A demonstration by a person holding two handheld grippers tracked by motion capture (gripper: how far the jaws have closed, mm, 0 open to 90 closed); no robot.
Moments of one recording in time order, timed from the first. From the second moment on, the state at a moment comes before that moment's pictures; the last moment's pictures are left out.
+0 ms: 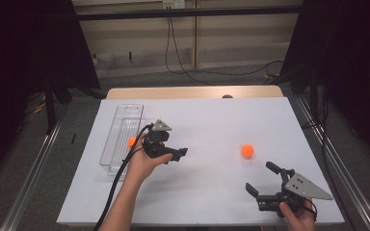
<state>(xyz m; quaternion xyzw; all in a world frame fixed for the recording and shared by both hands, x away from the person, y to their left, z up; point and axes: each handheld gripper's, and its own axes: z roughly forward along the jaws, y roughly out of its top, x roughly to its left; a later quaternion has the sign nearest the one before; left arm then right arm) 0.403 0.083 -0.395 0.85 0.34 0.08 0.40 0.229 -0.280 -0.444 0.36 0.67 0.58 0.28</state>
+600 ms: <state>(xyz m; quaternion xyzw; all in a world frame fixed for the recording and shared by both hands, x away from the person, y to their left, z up) 0.402 0.075 -0.399 0.85 0.33 0.07 0.41 0.229 -0.281 -0.444 0.36 0.67 0.58 0.28</state>
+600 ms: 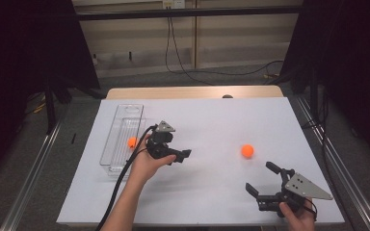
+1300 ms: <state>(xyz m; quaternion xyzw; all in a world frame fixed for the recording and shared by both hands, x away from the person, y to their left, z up) 0.399 0.064 -0.403 0.85 0.32 0.05 0.41 0.229 -0.280 -0.444 0.36 0.67 0.58 0.28</state>
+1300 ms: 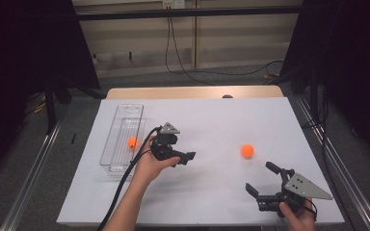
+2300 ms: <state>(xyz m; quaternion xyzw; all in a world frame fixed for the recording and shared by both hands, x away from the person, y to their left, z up) 0.395 0.044 -0.410 0.85 0.31 0.04 0.42 0.229 -0.281 -0.444 0.36 0.67 0.58 0.28</state>
